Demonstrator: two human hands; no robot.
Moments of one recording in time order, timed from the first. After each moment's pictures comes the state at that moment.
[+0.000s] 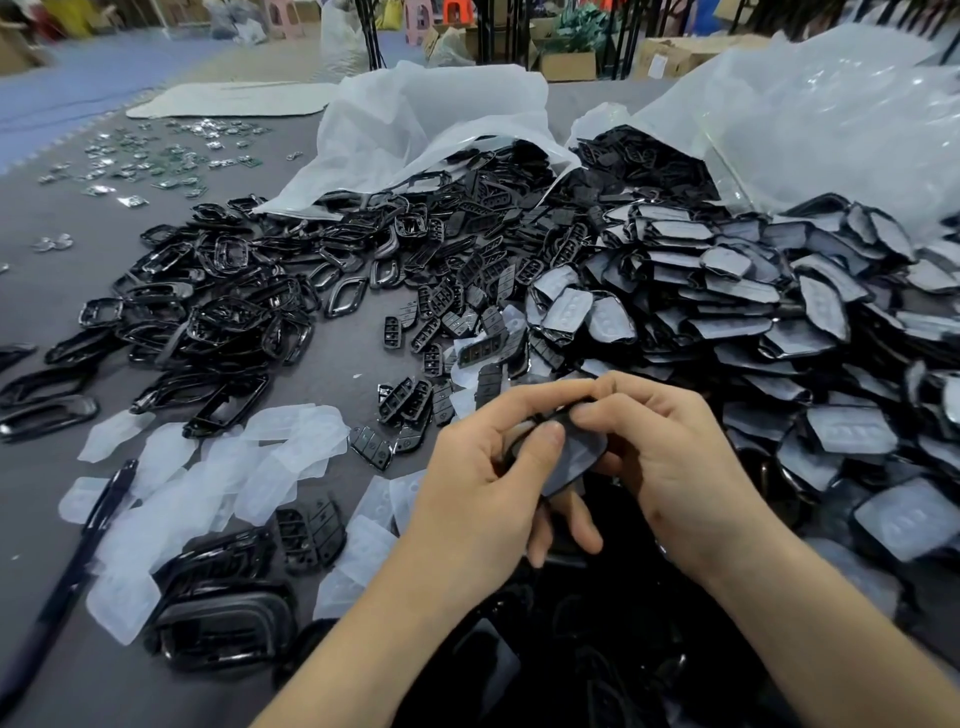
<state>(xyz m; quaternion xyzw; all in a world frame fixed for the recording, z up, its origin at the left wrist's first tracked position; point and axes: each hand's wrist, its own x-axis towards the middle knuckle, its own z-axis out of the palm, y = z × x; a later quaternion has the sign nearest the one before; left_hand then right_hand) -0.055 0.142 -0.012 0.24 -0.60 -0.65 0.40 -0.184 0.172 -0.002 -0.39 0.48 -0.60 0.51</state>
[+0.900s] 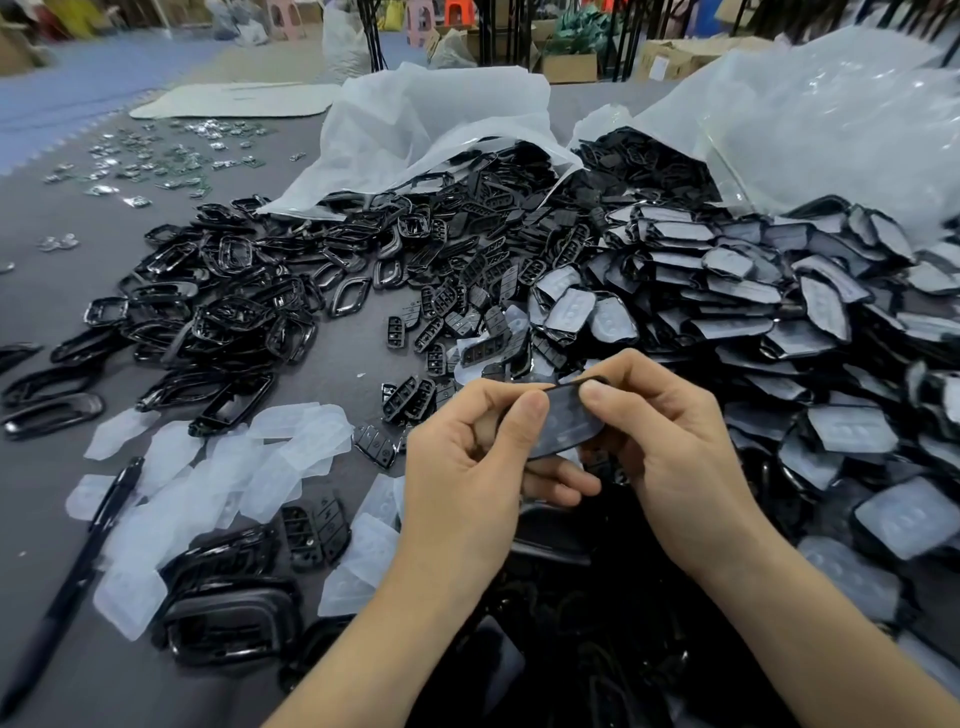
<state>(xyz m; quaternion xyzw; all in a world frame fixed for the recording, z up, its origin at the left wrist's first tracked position) -0.061 0.144 -0.008 0.28 -0.51 -0.63 0.51 -0.185 0.170 -0.010 -0.45 0.48 -0.63 0.41</state>
